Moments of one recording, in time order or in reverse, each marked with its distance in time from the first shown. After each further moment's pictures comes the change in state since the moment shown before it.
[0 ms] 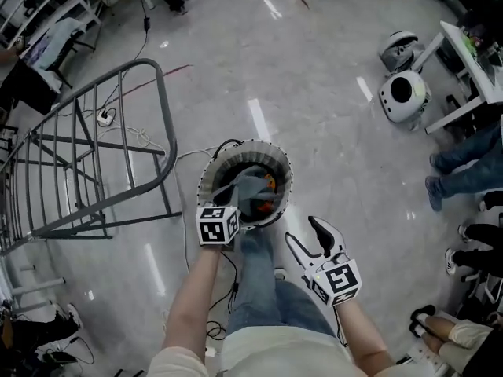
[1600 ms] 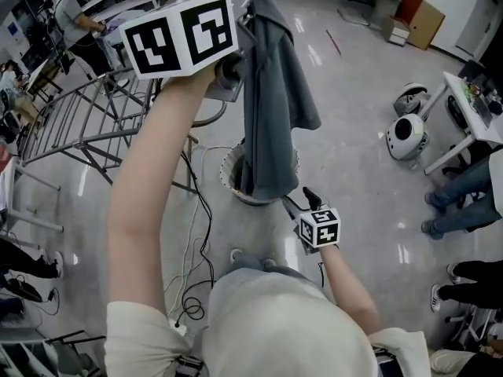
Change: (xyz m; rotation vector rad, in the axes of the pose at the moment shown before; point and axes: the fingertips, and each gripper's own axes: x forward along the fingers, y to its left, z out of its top) left arm -0.479 -0.253 0.430 0.291 -0.848 -0.101; right arm -0.097 0.063 -0.004 -0.059 0.096 0.093
